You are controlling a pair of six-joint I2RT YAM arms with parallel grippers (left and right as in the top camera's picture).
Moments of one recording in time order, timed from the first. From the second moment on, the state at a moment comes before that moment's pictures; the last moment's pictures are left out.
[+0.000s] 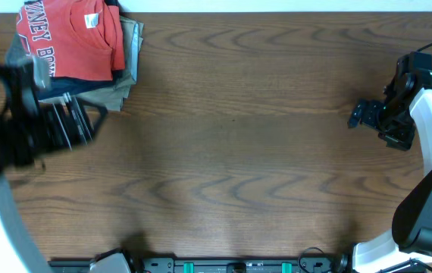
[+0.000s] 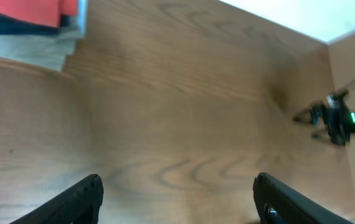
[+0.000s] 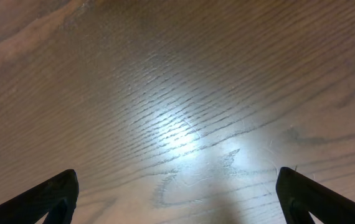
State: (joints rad) left arm 0.42 1.26 1.90 -1.69 0.67 0.13; right arm -0.23 1.75 1.39 -1.17 -0.03 0.29
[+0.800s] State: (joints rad) left arm 0.41 0.64 1.55 -1.69 0.66 0.11; right arm -0.23 1.75 1.39 -1.17 -0.03 0.29
